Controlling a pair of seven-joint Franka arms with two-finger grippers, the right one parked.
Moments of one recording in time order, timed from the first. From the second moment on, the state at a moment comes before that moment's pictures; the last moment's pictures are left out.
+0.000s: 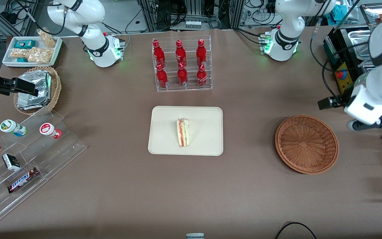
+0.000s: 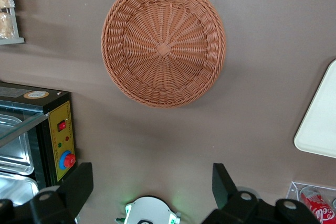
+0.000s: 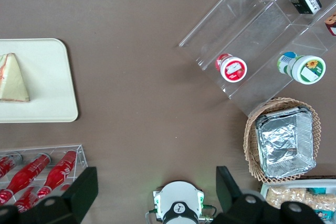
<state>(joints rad) -0.05 0.15 -0.09 -1.45 0.10 1.38 -0.28</state>
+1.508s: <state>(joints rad) -0.03 0.08 -0.09 -1.47 0.02 1.36 -0.28</state>
